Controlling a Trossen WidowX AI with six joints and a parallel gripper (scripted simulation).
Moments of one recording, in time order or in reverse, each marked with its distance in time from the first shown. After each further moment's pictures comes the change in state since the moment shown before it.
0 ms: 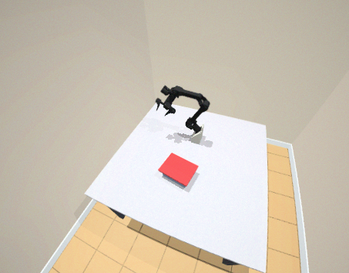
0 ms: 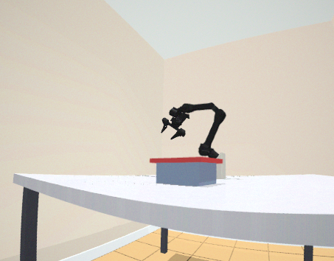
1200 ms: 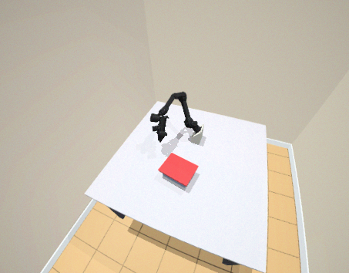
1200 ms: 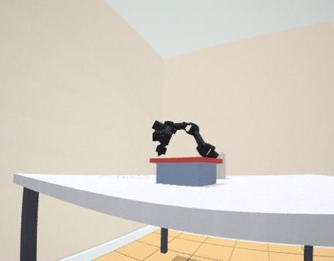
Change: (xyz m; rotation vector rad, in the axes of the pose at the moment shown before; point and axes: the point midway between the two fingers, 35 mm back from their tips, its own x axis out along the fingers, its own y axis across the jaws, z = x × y) arm 0.159 0.086 0.146 1.396 -0.033 0.599
